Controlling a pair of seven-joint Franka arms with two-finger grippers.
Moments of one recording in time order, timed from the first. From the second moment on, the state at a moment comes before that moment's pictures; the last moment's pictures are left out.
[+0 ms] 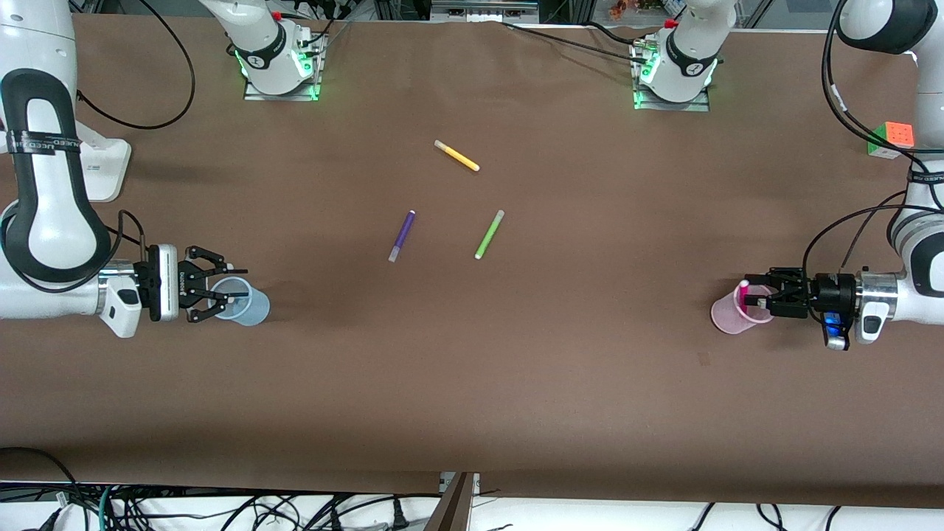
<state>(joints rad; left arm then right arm) 0.60 0.87 -0.25 -1.39 -0.68 1.52 -0.12 -0.16 0.62 0.05 -1.51 0.63 1.71 -1.84</state>
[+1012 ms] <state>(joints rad) 0.48 0.74 -0.27 -1.10 -0.51 1.41 -0.31 -0.02 0.57 0.07 -1.30 0.34 1.71 -0.40</state>
